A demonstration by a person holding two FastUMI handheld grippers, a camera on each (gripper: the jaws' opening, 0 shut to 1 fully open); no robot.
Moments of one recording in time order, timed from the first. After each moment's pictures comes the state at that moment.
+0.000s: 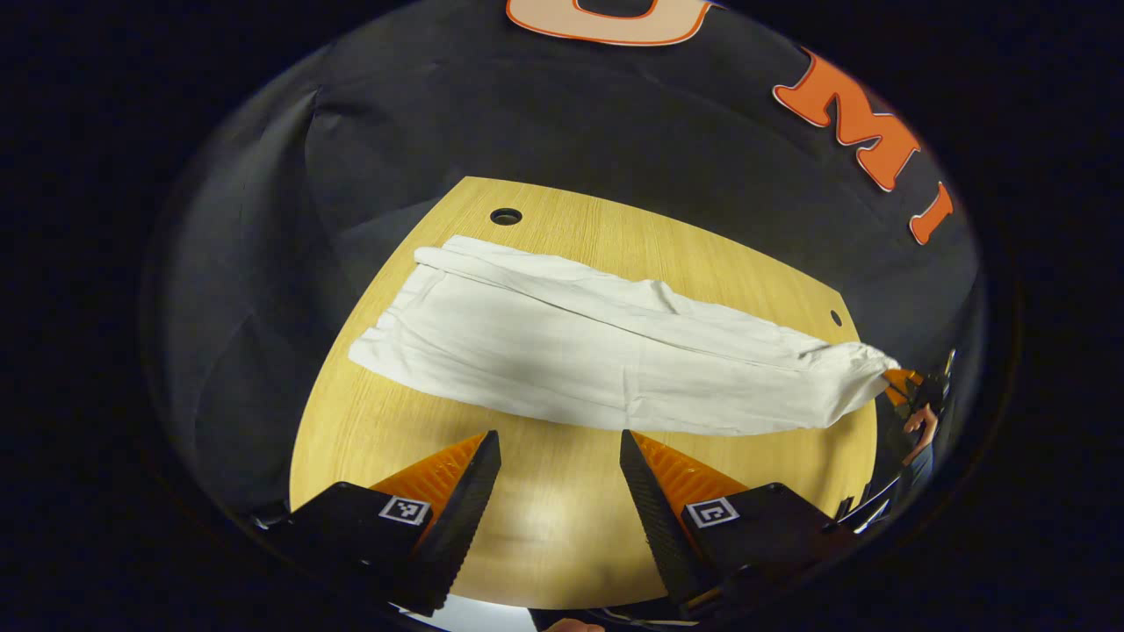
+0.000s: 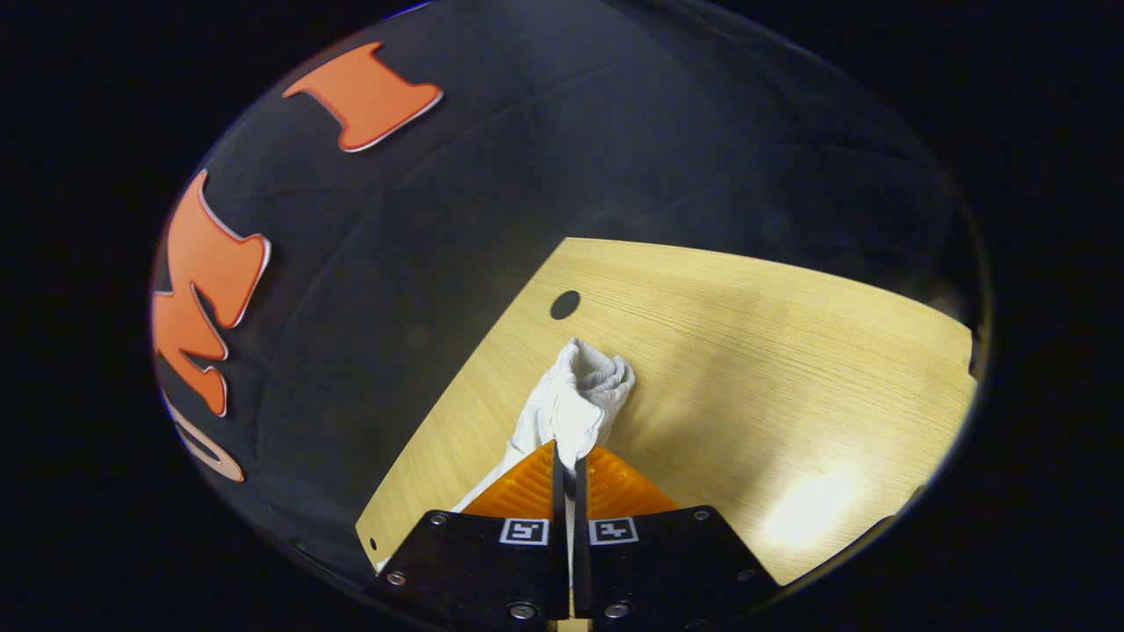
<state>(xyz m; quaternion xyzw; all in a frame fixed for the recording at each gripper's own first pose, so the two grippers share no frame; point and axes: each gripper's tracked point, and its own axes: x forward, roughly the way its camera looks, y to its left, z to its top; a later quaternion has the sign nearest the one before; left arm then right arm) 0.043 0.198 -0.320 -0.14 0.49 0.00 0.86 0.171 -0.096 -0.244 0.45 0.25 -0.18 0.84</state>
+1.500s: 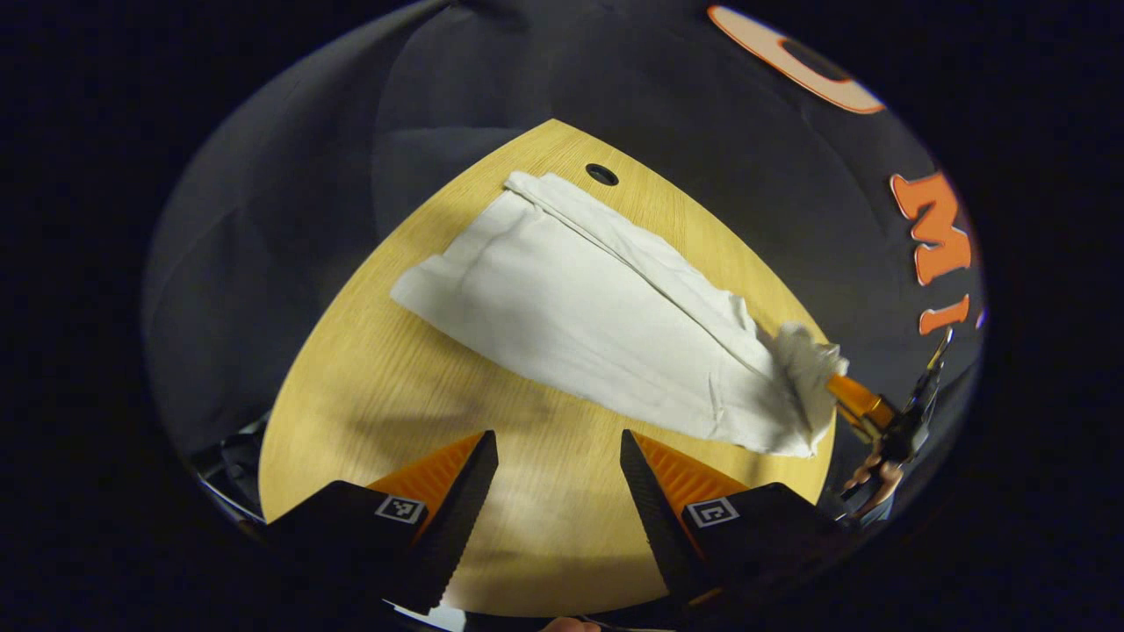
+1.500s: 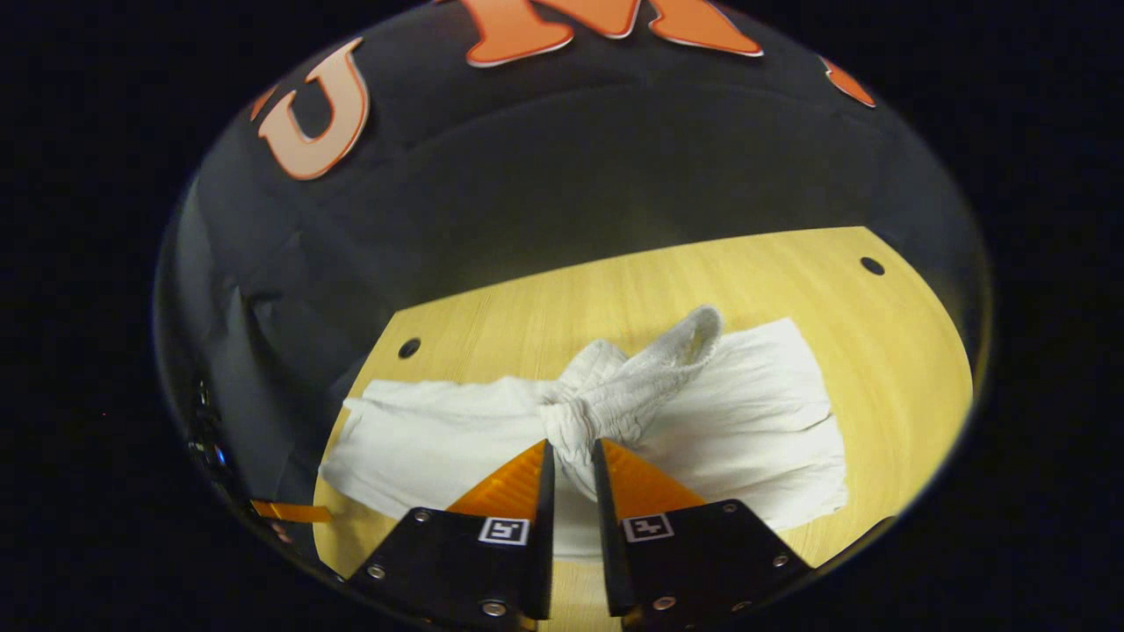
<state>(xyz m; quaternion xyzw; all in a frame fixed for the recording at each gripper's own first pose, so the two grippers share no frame) 0.030 0.275 -0.387 -0.34 0.50 0.00 0.79 0.172 0.310 -0.189 0.19 0.34 0.12 0.91</state>
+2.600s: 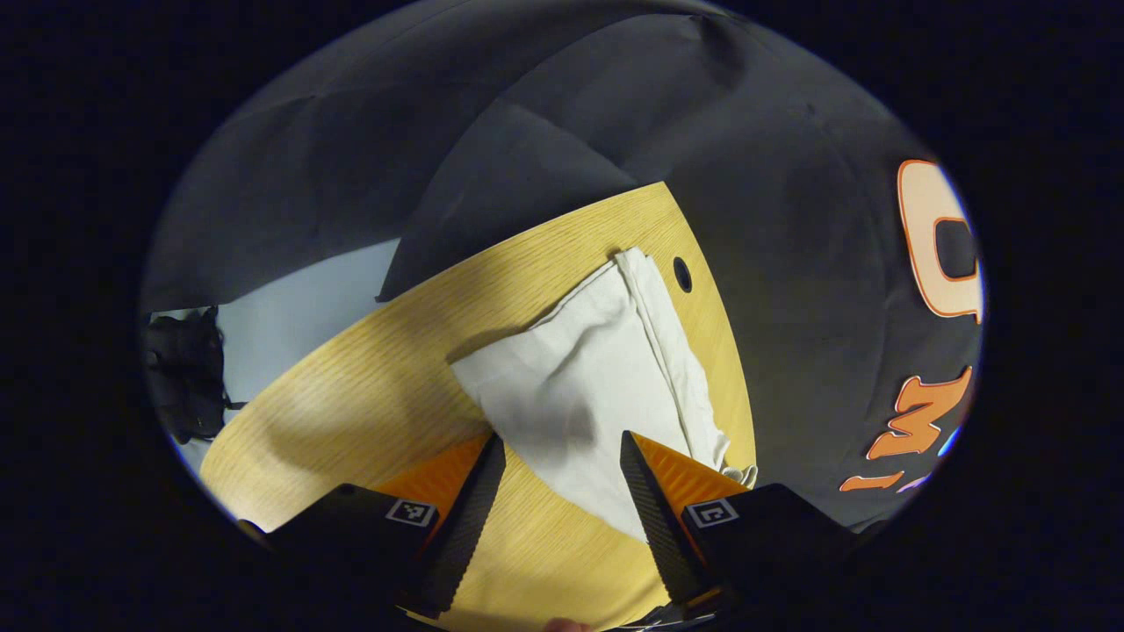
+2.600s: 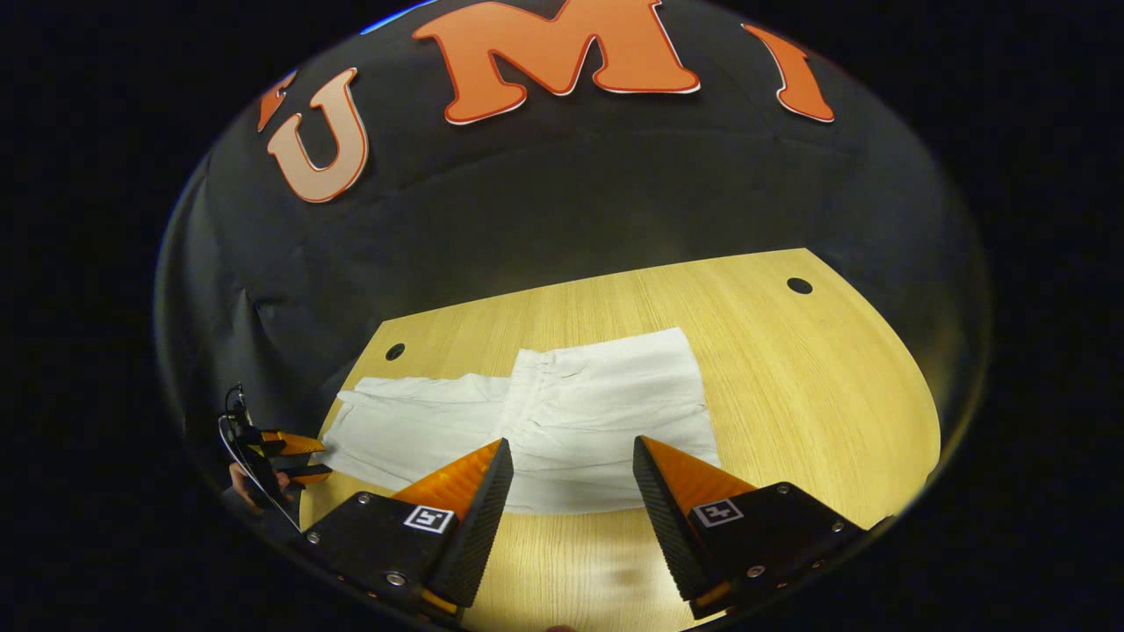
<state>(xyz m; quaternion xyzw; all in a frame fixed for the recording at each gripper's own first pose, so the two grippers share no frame) 0.096 0.344 -0.427 -0.52 0.42 0.09 0.74 0.103 0.192 -0.153 0.18 0.30 0.04 0.93</state>
